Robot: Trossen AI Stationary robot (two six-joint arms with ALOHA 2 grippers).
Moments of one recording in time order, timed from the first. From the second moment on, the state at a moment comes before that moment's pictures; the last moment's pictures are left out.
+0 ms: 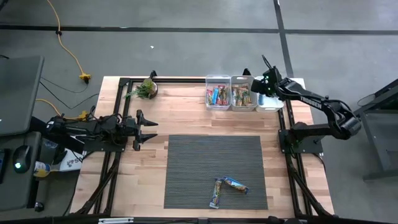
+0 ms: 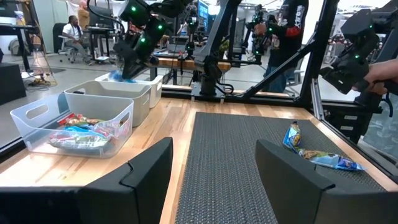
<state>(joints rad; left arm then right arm) -0.12 0.02 0.01 0.03 -0.17 -0.06 -0.98 1.21 0.68 -0.44 0.18 0.81</state>
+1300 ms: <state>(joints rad) -0.12 0.02 0.01 0.03 -0.17 -0.06 -0.54 0.83 0.68 0.10 -0.35 0.49</state>
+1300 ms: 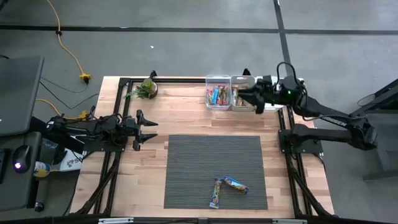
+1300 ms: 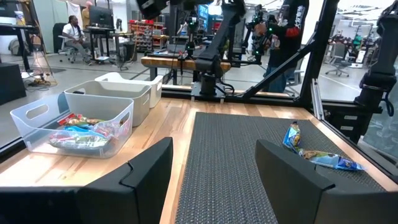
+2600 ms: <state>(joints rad) -0.12 0.02 0.01 0.03 -0.17 -0.06 0.74 0.99 0.70 0.07 0.19 0.67</state>
